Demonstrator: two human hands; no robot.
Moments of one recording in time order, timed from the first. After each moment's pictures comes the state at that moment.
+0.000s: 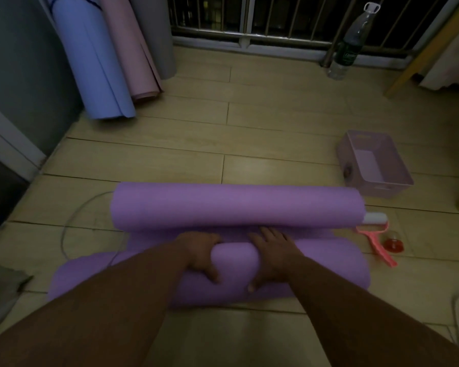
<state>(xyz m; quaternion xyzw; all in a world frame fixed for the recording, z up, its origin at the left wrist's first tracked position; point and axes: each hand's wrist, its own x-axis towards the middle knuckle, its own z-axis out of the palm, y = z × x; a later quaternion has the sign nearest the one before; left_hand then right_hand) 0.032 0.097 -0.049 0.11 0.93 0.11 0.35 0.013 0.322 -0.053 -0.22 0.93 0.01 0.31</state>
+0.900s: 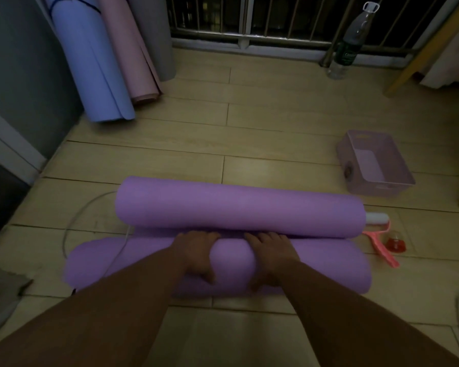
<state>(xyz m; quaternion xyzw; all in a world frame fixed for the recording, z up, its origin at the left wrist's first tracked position) 0.036 0.093 -0.052 0.09 0.95 0.07 0.29 0.018 0.313 -0.057 -0.23 0.94 0.03 0.26</state>
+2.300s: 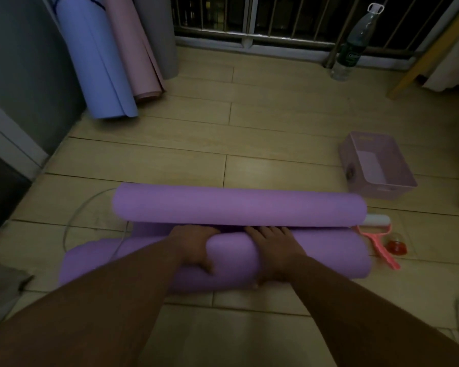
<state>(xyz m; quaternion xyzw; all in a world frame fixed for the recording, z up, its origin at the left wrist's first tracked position) 0.027 0.081 -0.042 0.09 0.95 0.10 0.29 0.008 0.319 -0.042 -0.27 0.93 0.04 0.25</state>
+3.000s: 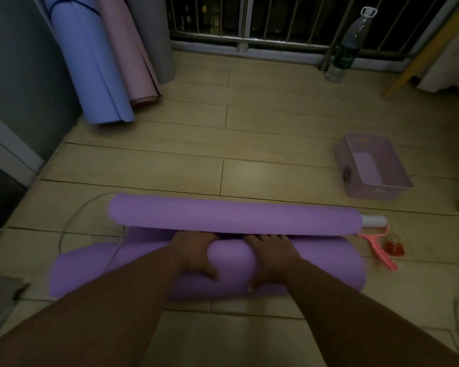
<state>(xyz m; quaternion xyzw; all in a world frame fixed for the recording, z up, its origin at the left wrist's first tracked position) 0.028 0.089 -0.047 0.09 0.95 0.11 0.27 0.009 0.313 -0.038 -0.24 0.93 0.02 0.29</state>
